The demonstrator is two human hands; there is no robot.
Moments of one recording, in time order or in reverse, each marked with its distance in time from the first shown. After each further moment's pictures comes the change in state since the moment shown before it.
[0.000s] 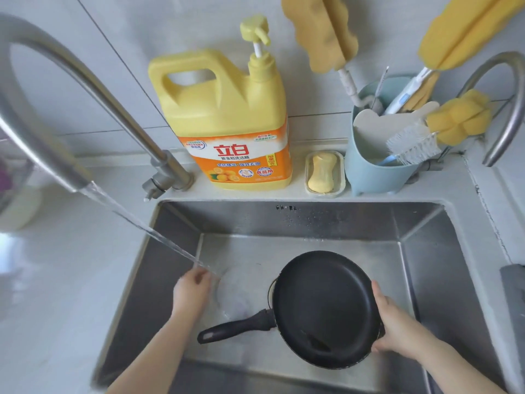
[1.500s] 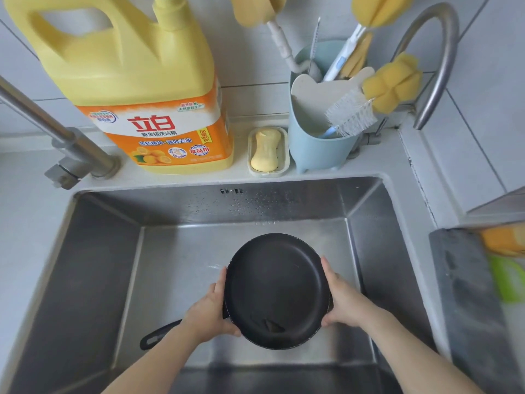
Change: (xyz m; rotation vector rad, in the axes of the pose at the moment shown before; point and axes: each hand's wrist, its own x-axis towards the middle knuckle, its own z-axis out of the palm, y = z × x) left_hand -0.030 -0.005 0.117 0.416 -0.748 0.368; right_hand -0.001 0.001 0.002 0.111 0.021 0.032
